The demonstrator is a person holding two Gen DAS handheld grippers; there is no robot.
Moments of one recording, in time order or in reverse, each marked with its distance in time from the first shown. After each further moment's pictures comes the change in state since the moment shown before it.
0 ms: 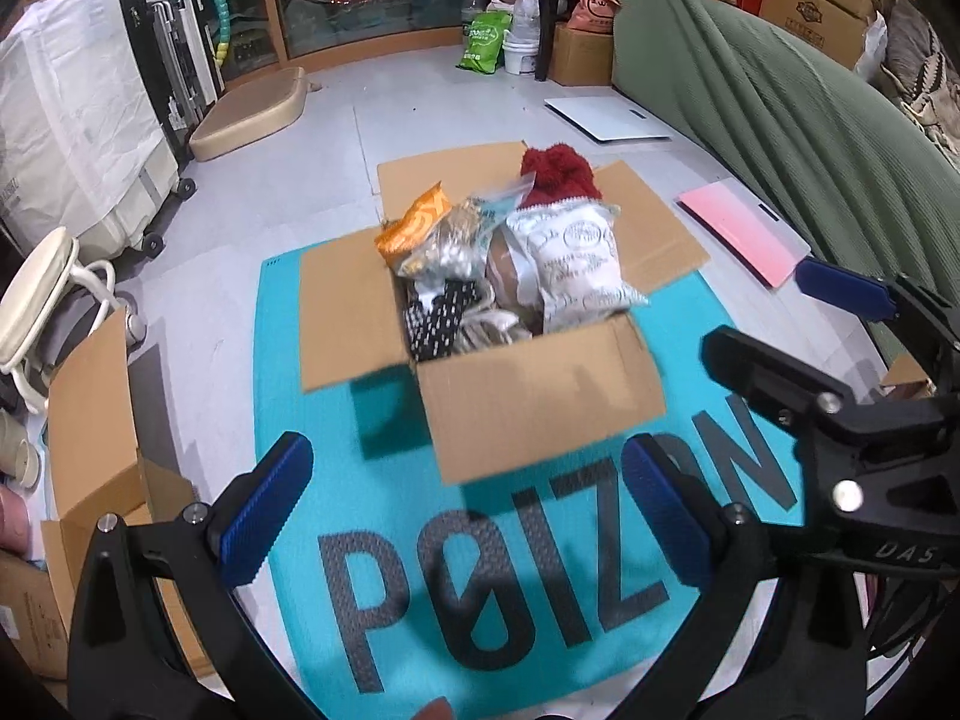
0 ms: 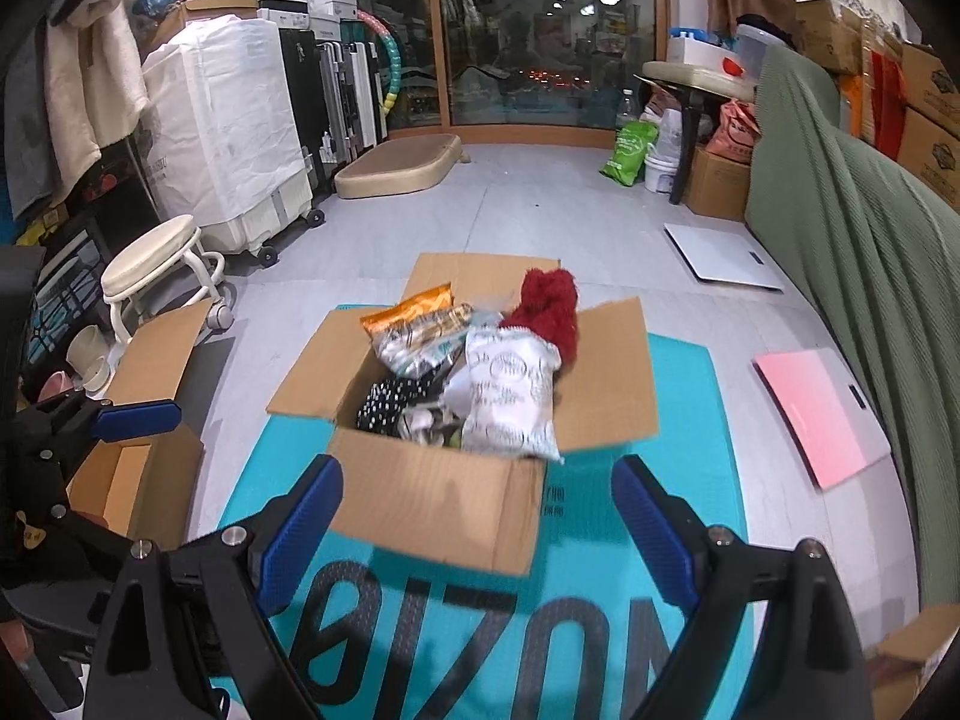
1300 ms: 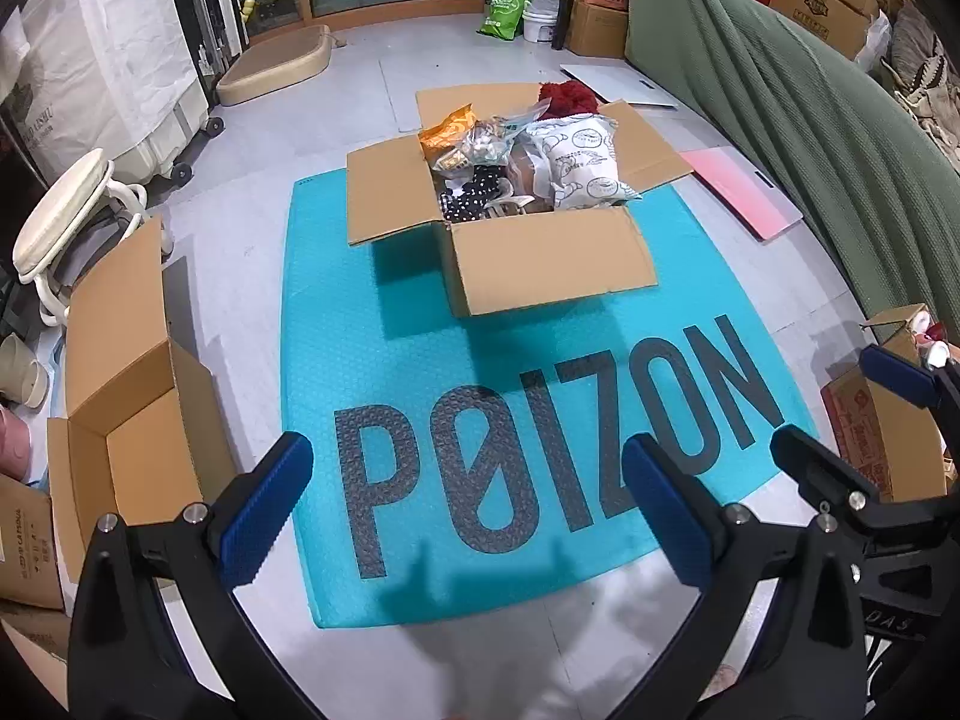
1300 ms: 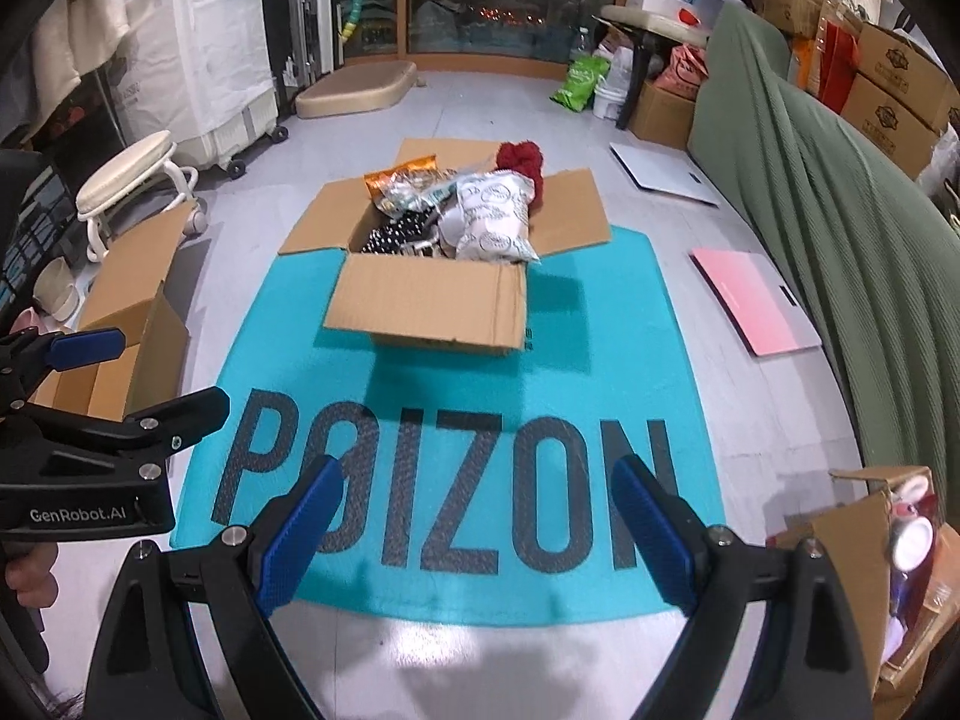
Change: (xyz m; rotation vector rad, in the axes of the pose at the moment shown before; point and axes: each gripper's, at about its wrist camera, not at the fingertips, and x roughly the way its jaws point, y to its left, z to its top) left arm -0.052 0.017 -0.082 -0.052 0.071 0.004; right arm -0.070 0.050 -0.092 0.018 0.190 -0.160
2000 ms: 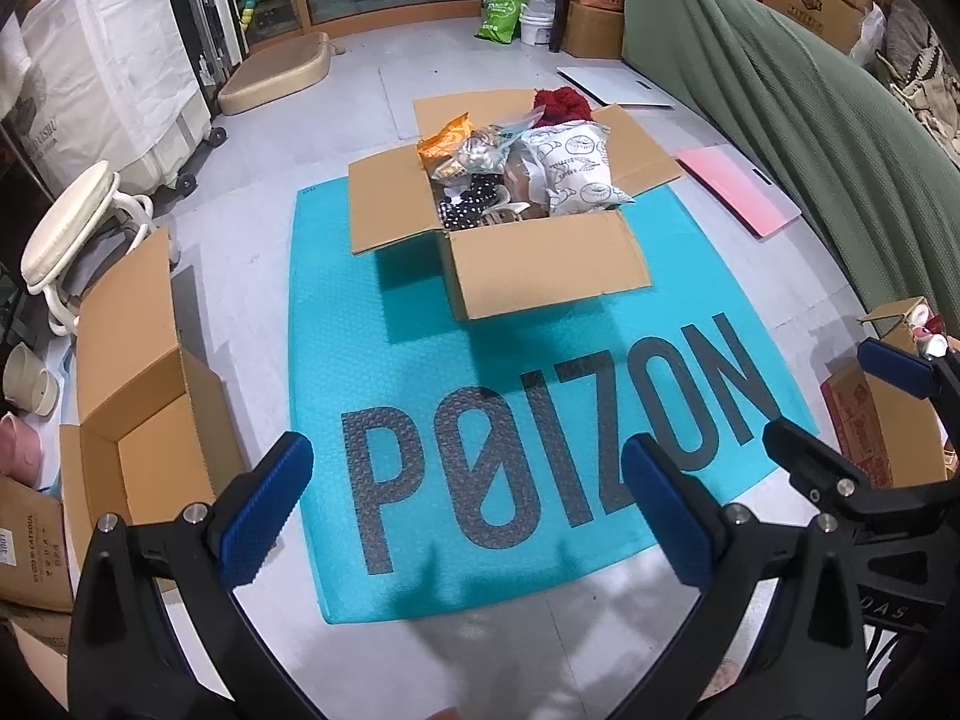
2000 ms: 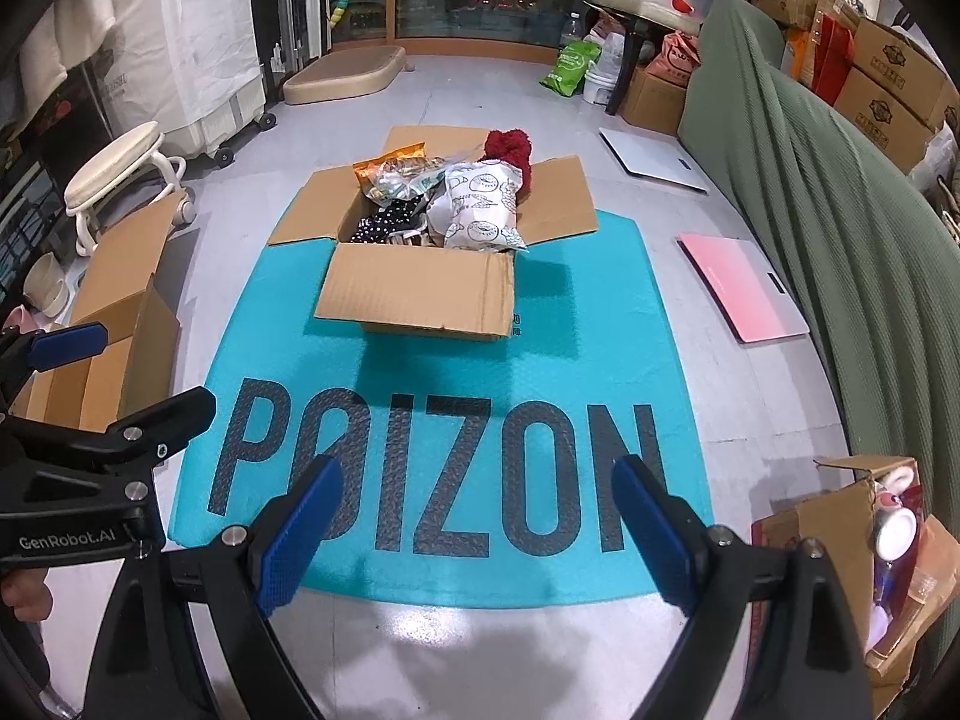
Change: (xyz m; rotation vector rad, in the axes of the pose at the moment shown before) left arm -0.014 -0.005 0.001 0.019 -0.007 0.015; right arm -0.005 -0.001 0.006 0.002 0.041 -0.024
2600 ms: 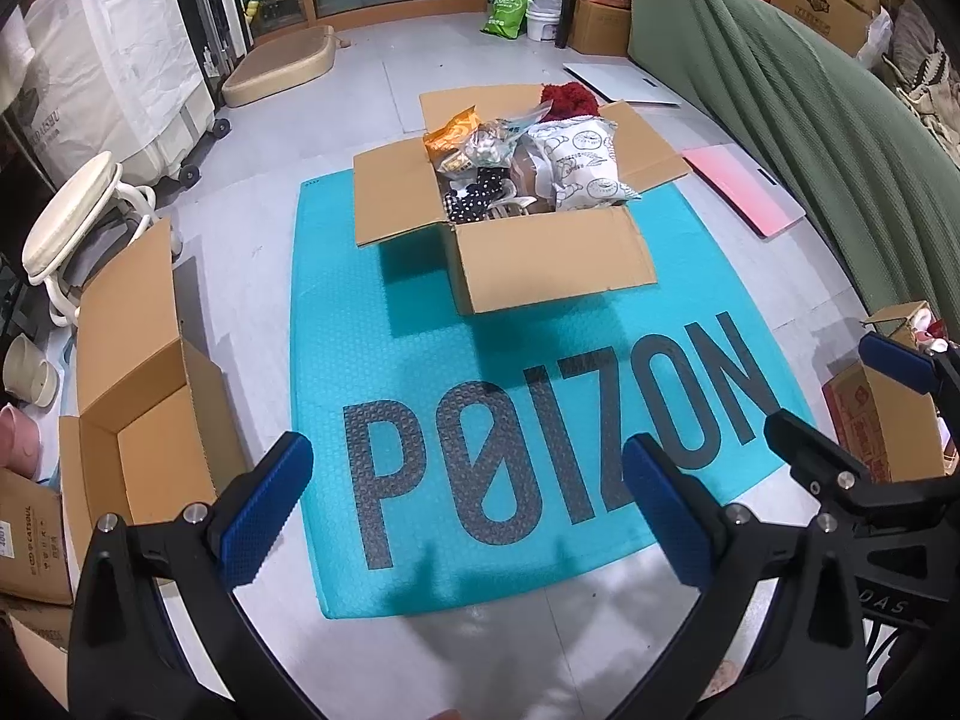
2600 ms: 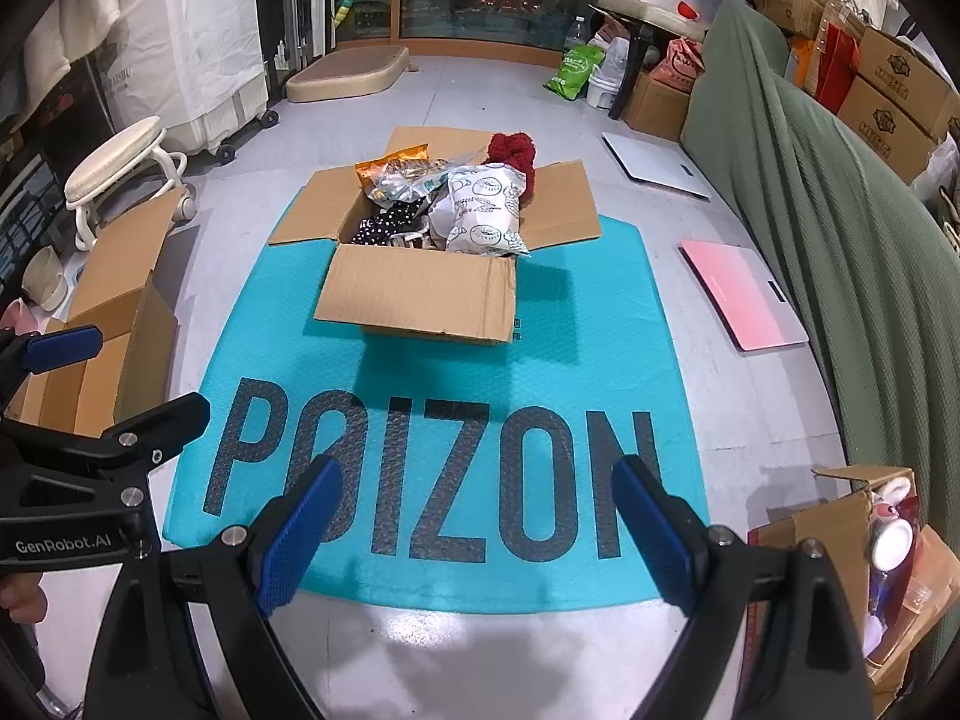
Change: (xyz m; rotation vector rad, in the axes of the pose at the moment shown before) left arm 0.003 0.004 -0.002 -0.018 0.015 0.004; right arm 0.004 0.001 0.004 -0.017 -0.004 -0.005
